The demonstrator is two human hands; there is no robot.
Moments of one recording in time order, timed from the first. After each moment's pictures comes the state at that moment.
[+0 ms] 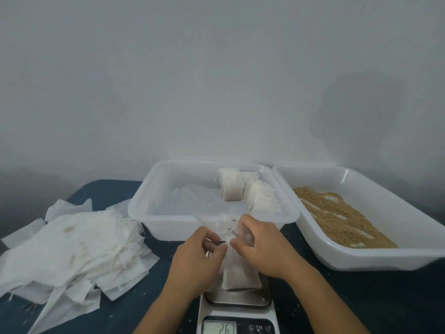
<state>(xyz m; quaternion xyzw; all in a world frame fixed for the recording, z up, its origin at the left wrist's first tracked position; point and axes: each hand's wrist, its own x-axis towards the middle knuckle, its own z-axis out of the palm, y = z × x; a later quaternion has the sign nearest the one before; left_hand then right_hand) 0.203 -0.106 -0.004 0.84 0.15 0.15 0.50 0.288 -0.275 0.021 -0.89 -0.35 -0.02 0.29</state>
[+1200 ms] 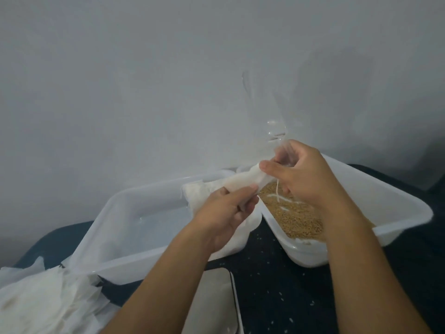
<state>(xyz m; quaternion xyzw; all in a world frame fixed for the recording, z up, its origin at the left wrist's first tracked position) 0.317 -0.217 0.100 0.56 0.01 -0.07 0.83 0.347 -0.394 0.129 -0.75 -0.17 -0.17 0.62</state>
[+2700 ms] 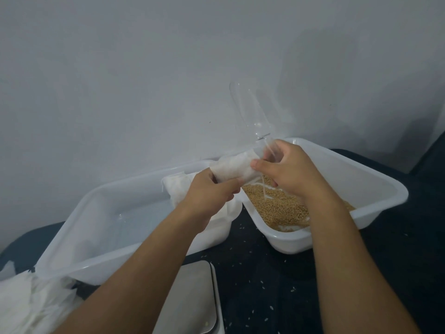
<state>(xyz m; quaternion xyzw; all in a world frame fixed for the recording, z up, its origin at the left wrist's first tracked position) 0.353 -0.225 0.085 0.77 -0.02 0.04 0.63 0.376 -0.420 0.096 -0.79 -0.13 -0.15 0.58</state>
